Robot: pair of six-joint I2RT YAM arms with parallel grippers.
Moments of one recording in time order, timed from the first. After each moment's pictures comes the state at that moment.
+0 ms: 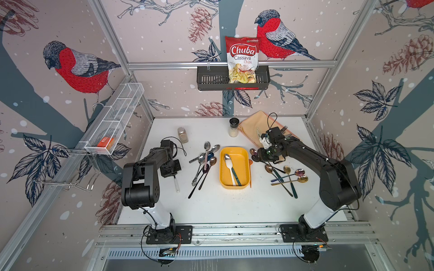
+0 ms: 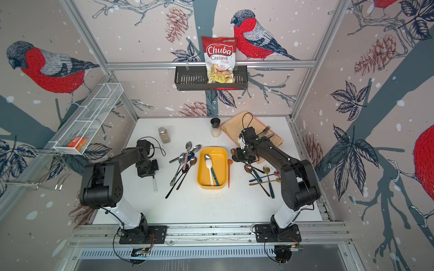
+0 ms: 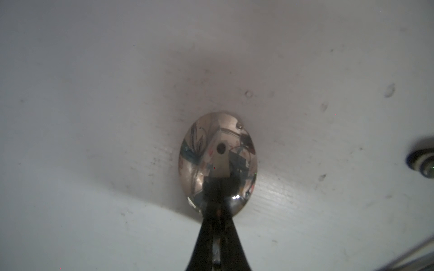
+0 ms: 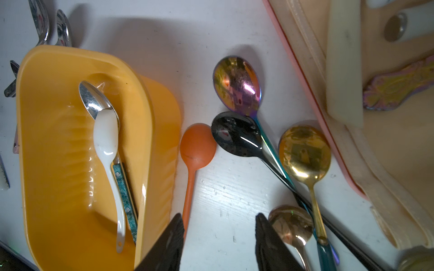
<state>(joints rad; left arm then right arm) 0.09 1.70 0.97 -0.74 0.00 -0.29 0.40 1.67 1.19 -0.70 -0.23 0.21</state>
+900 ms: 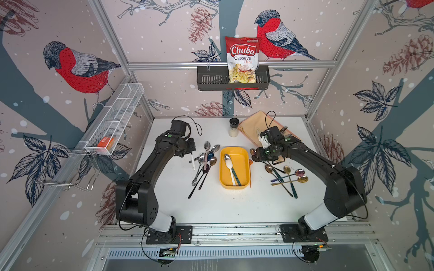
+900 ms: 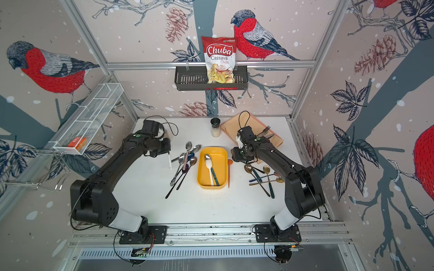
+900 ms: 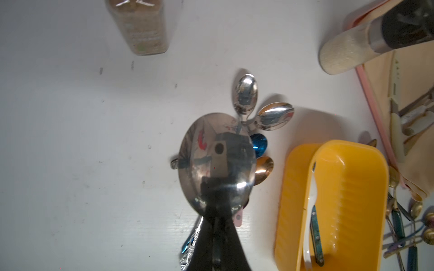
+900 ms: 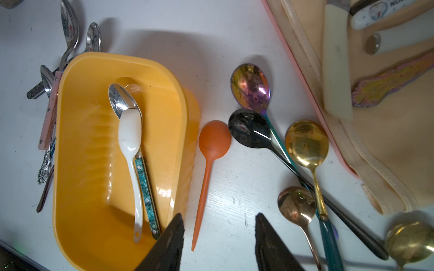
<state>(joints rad) -0.21 1.53 1.31 -0.81 0.13 -0.38 0.46 1.58 1.20 -0.75 -0.17 0.27</state>
